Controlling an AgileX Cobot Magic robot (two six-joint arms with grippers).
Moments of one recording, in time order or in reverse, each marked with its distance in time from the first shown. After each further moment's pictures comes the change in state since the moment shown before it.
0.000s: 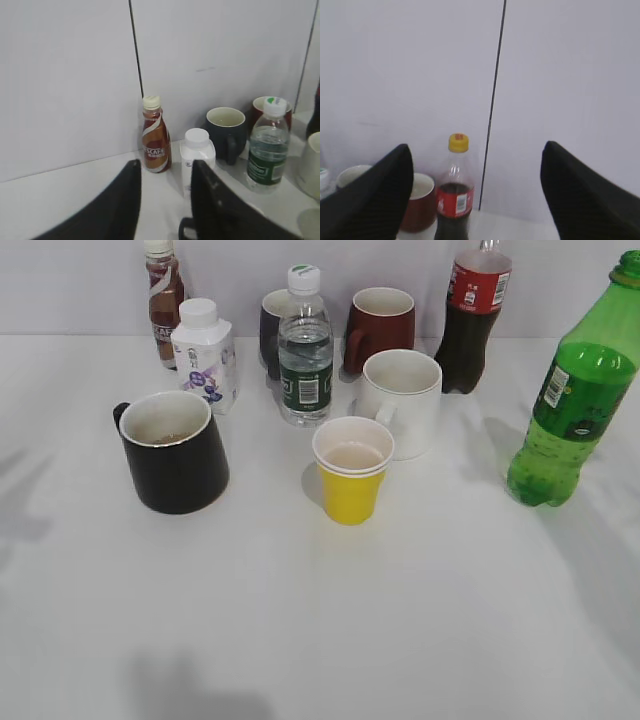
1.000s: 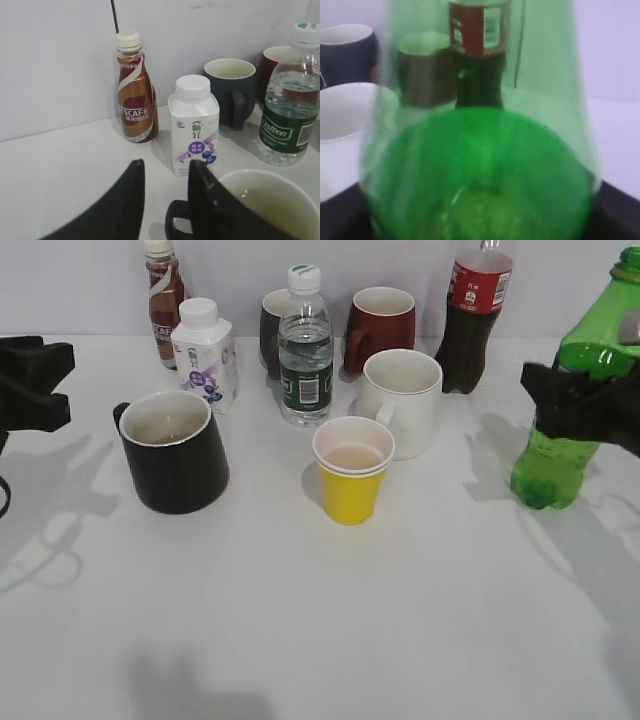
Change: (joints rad) left arm 0.000 0.530 0.170 0.010 -0.617 0.000; right arm -0.020 0.601 0.292 0.075 -0.641 -0.081
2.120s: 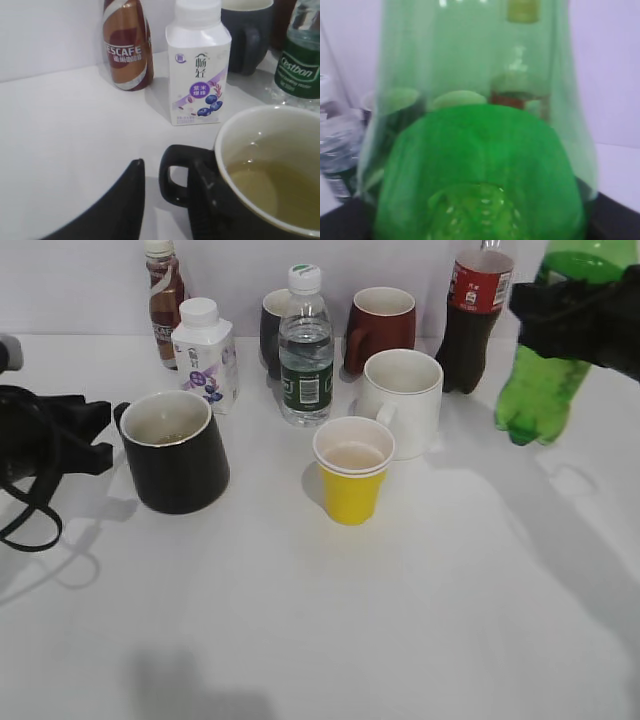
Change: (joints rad) left arm 0.000 0.261 0.000 -0.010 -0.132 0.000; right arm 0.112 -0.127 -0.196 0.095 0.308 0.046
